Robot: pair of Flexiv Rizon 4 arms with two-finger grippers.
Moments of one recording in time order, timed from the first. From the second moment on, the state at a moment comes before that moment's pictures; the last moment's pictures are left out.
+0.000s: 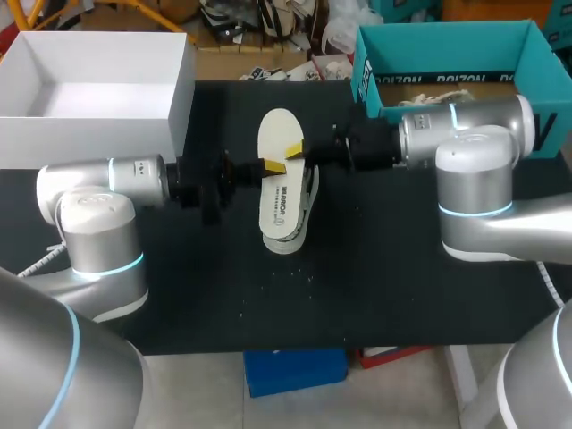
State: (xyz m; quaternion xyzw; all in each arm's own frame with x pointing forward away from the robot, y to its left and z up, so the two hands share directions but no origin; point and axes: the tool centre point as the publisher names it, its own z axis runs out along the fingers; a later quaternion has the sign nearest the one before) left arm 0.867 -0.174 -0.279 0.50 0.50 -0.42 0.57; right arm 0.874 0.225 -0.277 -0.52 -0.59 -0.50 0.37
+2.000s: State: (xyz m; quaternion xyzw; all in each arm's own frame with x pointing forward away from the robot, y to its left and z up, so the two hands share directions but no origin) left arm 0.672 -0.100 -0.281 0.54 0.64 -0.49 0.25; right arm 0.763 0.085 -0.228 -0.69 -0.55 -0.44 0.18
